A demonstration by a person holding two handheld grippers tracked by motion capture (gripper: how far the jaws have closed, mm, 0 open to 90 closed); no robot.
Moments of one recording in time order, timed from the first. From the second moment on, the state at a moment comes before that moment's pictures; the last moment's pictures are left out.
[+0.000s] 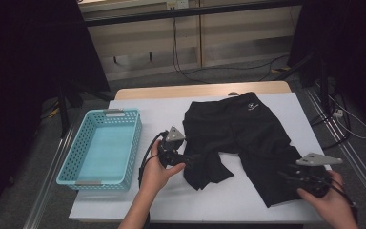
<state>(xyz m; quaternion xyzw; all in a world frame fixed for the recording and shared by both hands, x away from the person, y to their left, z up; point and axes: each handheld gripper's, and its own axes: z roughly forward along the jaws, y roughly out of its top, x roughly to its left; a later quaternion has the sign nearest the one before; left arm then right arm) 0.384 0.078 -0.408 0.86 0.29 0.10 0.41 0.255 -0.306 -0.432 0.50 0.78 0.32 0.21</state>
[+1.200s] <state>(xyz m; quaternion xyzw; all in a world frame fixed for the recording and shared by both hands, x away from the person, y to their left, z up) 0.383 0.081 -0.404 0.86 0.29 0.11 0.41 0.245 -0.230 -0.438 0.40 0.83 0.36 0.13</state>
